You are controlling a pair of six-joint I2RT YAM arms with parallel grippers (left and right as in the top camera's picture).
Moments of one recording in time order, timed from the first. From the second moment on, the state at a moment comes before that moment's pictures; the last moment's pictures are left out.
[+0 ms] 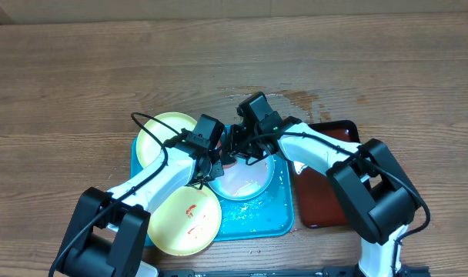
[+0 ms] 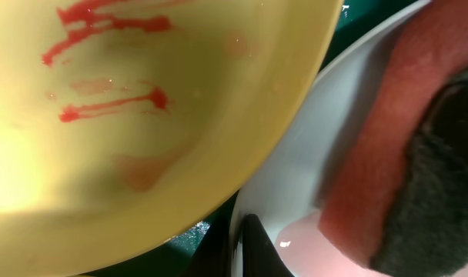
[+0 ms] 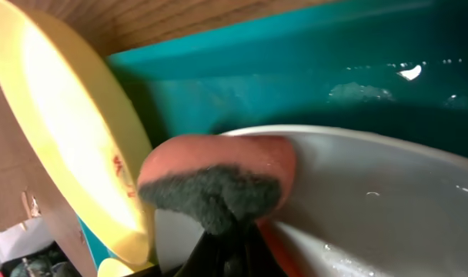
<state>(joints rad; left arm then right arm) -0.44 1.67 0.88 -0.64 -0.04 -0.70 0.62 2.02 1.20 -0.24 -0.48 0.84</state>
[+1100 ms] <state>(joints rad) -0.45 1.67 0.89 -0.63 -0.03 -0.70 0.47 1.95 1.25 -0.84 -0.29 0.65</state>
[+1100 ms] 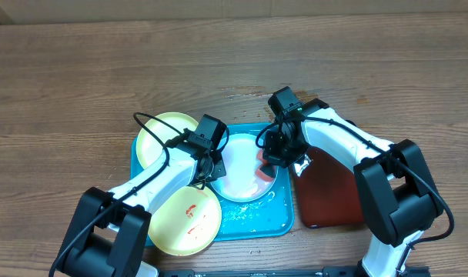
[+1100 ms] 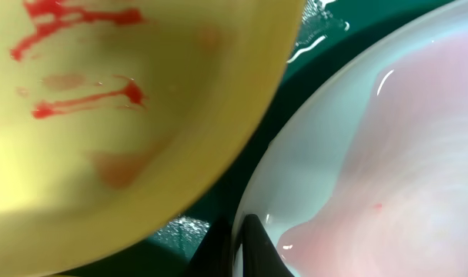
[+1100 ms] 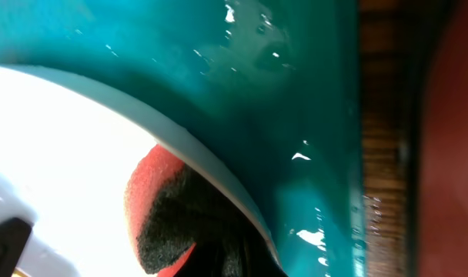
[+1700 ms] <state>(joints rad) -0.45 1.67 0.89 -0.65 -0.04 -0.70 0.46 1.96 1.21 -0.77 -0.67 0.31</state>
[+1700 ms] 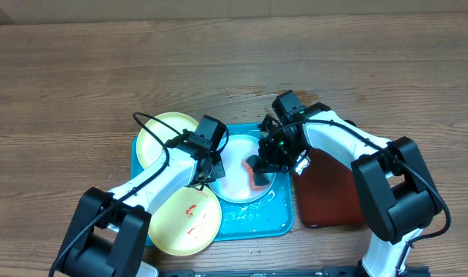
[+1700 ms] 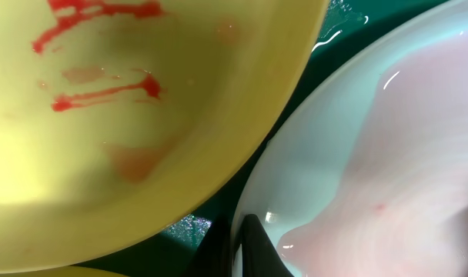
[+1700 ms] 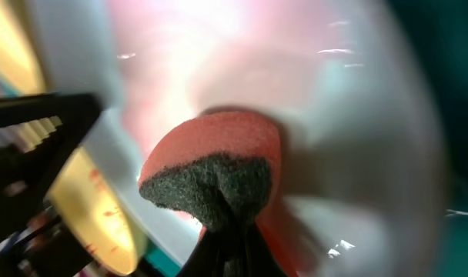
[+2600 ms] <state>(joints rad) -0.45 1.67 0.89 -0.65 -0.05 -0.70 0.62 2.01 1.20 -0.47 -0.59 0.84</state>
